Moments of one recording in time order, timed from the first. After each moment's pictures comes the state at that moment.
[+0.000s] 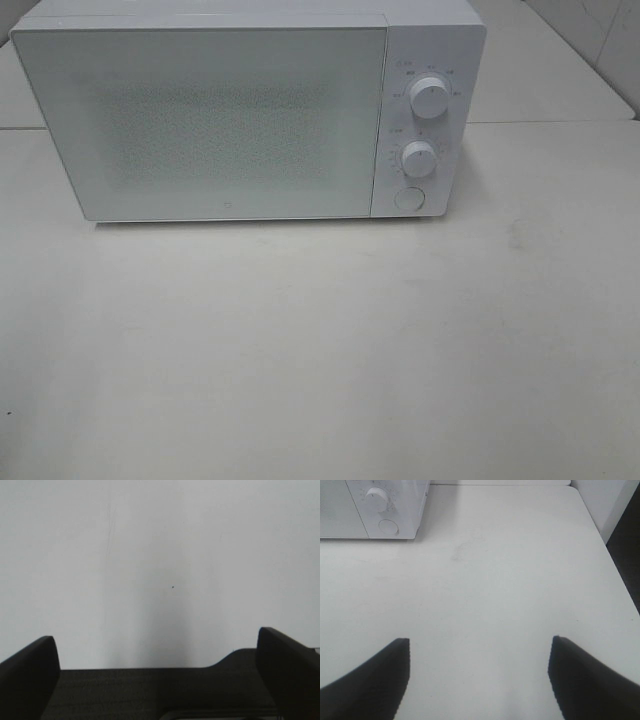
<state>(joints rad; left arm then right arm) 0.07 0.40 -0.58 -0.08 1.16 0.09 0.06 0.00 -0.51 -0.09 1.04 0.08</state>
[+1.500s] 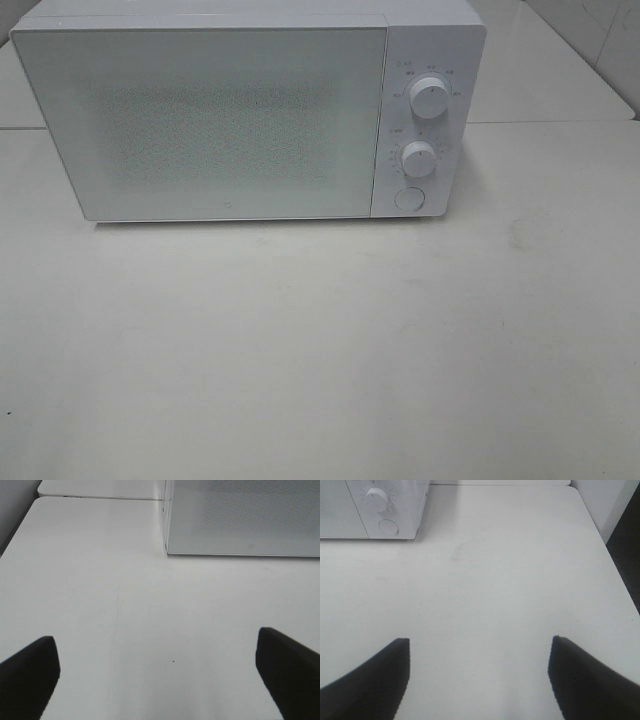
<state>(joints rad) 0.07 0.00 -0.50 -0.08 1.05 0.09 0.06 0.00 -0.51 -0.09 1.04 0.08</state>
